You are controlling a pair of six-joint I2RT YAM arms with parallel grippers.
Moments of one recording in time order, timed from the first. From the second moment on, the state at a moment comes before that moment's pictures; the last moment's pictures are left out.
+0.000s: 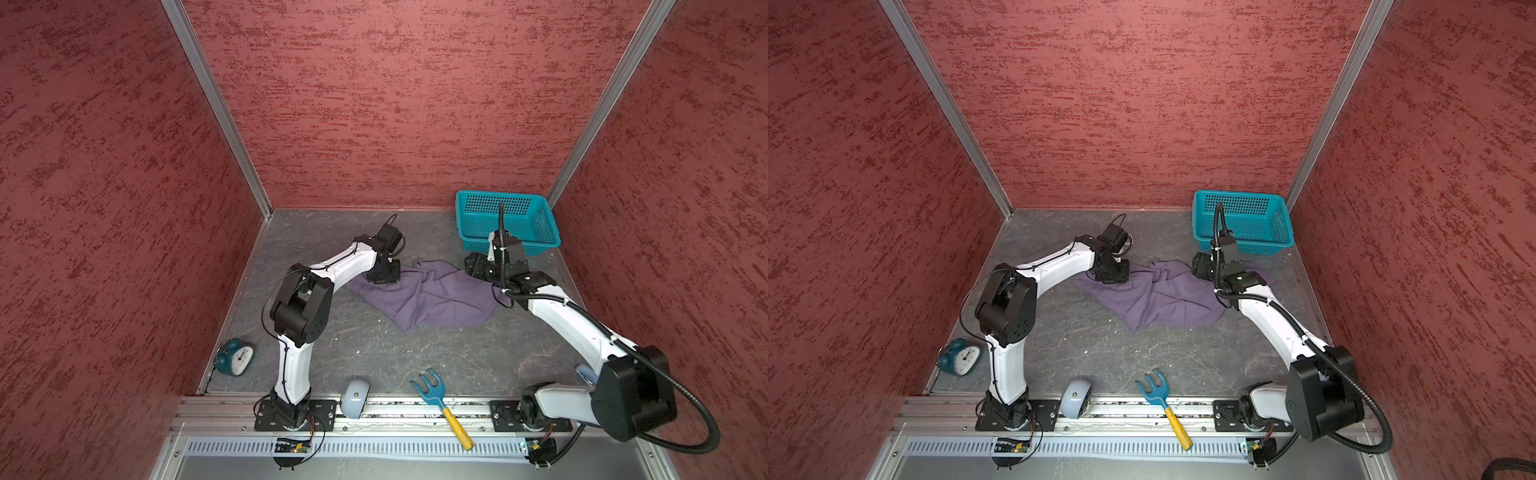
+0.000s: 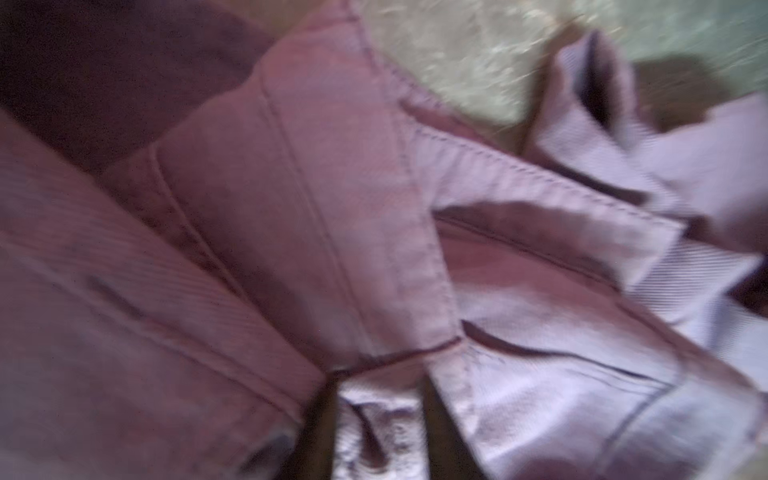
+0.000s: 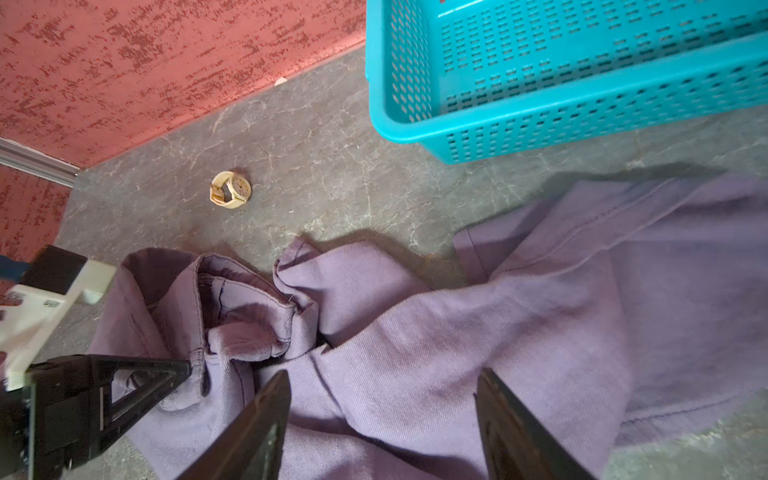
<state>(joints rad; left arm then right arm) -0.54 2.00 1.55 -0.82 0.05 -0.53 0.29 1.32 0.93 -0.32 0.00 0.54</state>
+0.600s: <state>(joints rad) -0.05 1.47 1.23 -0.67 0.17 -0.61 0.62 1.72 1.26 -0.37 0.10 0.44</state>
